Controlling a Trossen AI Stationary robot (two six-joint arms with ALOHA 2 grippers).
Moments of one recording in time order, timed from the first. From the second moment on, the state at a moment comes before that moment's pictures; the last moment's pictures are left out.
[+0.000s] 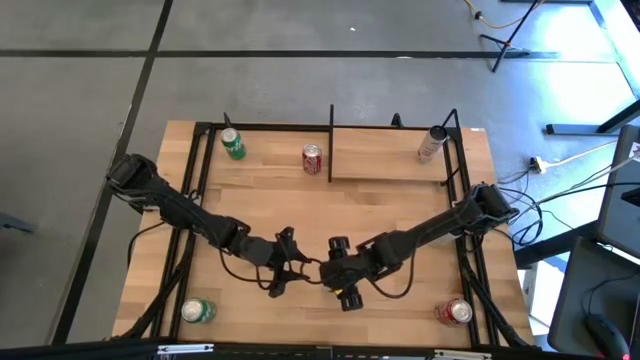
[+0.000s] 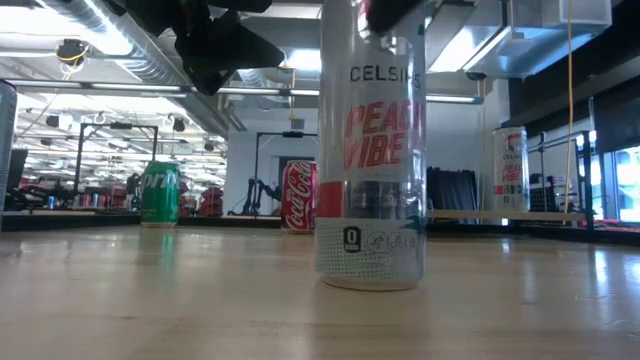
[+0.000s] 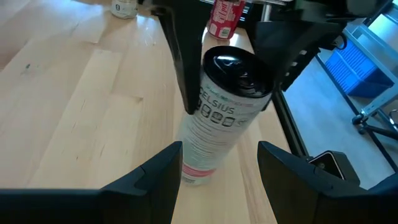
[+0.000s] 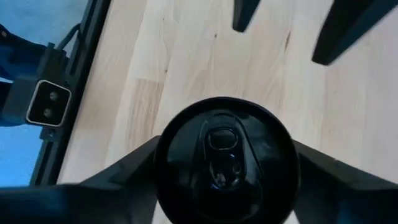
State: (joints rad) left arm -0.45 1.52 0.80 0.24 -0.23 -0.44; right arm 0.44 1.91 1.60 -0.70 0.06 0.20
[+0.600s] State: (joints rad) left arm -0.44 1.24 0.80 0.11 -0.36 -0.43; right arm 0.33 1.60 1.60 -1.03 0.17 0.18
